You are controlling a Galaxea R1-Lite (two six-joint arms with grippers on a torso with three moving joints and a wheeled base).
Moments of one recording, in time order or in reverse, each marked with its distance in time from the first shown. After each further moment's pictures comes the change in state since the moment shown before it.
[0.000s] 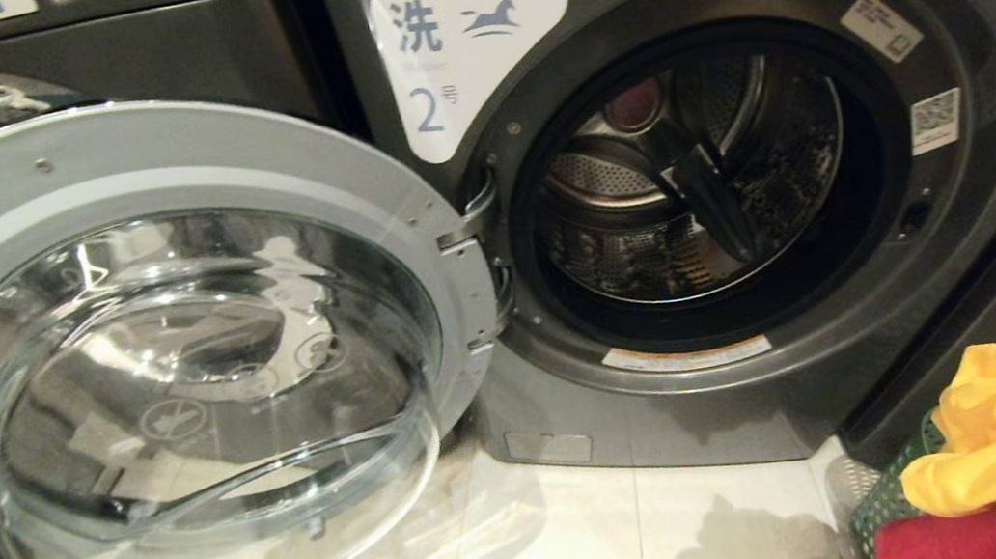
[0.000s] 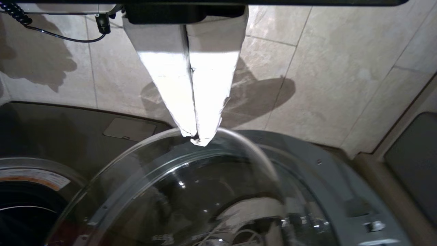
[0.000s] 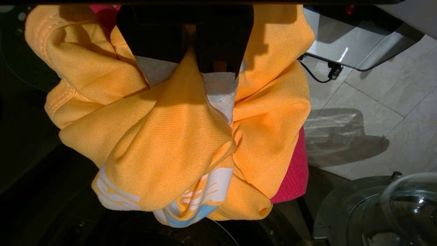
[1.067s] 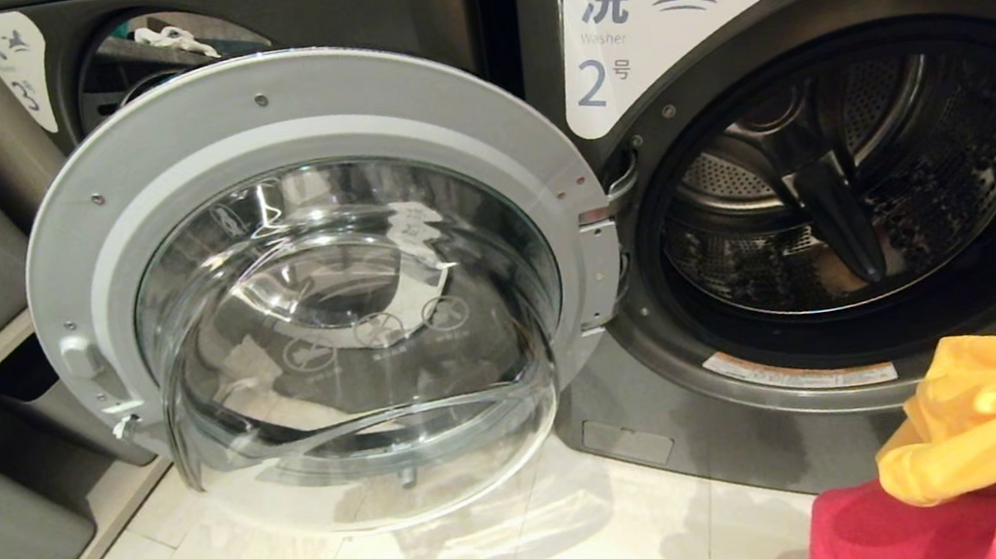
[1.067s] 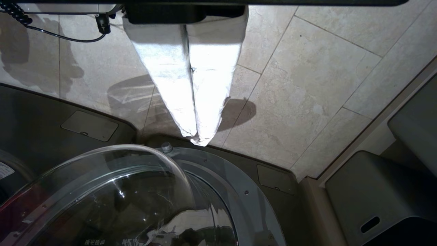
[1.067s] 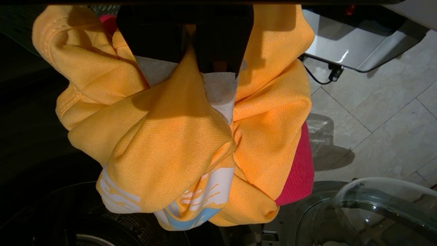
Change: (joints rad) left arm -0.001 0.000 0.000 0.001 0.000 -0.001; right arm -0.001 0.040 0.016 -0.034 -0.001 -0.001
